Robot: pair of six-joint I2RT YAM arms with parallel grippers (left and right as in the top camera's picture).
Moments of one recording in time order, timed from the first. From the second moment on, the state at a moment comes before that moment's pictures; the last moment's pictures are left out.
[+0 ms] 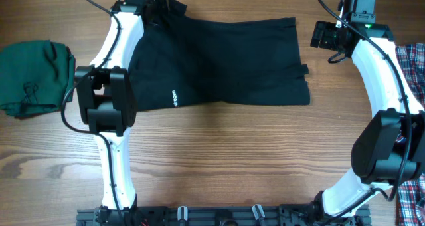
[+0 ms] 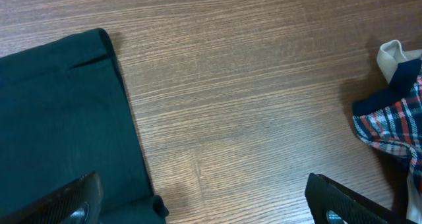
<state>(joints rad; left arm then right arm) -0.10 2.40 2.06 -0.40 0.07 -0.23 -0.09 1.87 1.53 -0.67 0.16 0.10</state>
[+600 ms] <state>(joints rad) -0.16 2.38 2.07 -0.89 0.05 -0.23 -0.09 1.87 1.53 -0.67 0.16 0.10</state>
